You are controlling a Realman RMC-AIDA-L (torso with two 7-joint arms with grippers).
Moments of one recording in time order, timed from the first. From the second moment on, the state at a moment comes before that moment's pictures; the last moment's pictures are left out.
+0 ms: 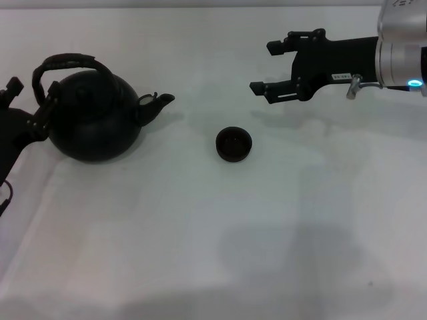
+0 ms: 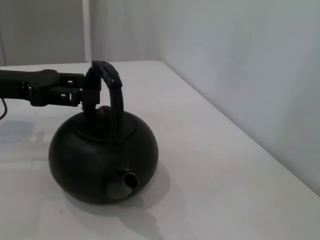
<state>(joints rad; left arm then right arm) -0.34 -2.09 1.00 -0.04 -2.44 -1.36 2.69 0.53 2.01 -1.34 -0.88 1.35 1.10 -1.63</state>
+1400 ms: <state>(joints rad) -0.49 -2.08 1.00 -0.02 -2.46 -1.24 2.53 0.55 2.01 -1.34 -0.83 1.37 1.04 -1.67</state>
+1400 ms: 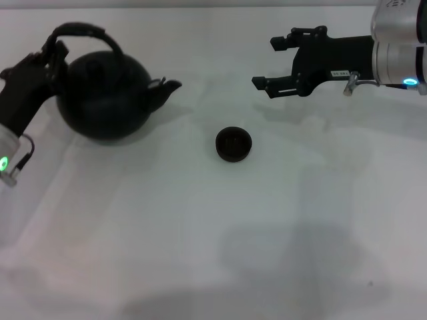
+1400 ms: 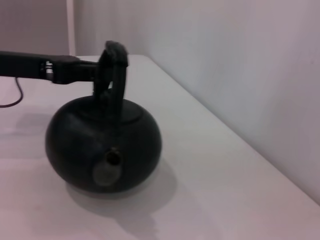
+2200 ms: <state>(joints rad) -0.46 -2.08 1.34 0.91 -1.46 -0.60 1.37 0.47 2.01 -1.19 -0.82 1.50 1.03 -1.78</state>
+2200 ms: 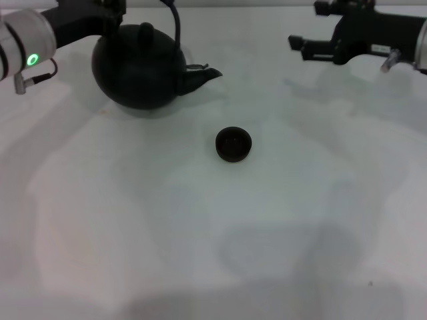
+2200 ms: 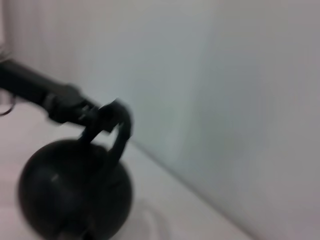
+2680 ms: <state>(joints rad) -0.36 -2.08 1.54 1.29 -0.83 -0.61 0.80 0.46 2.01 -0.88 -0.83 1.56 1.11 -1.81</state>
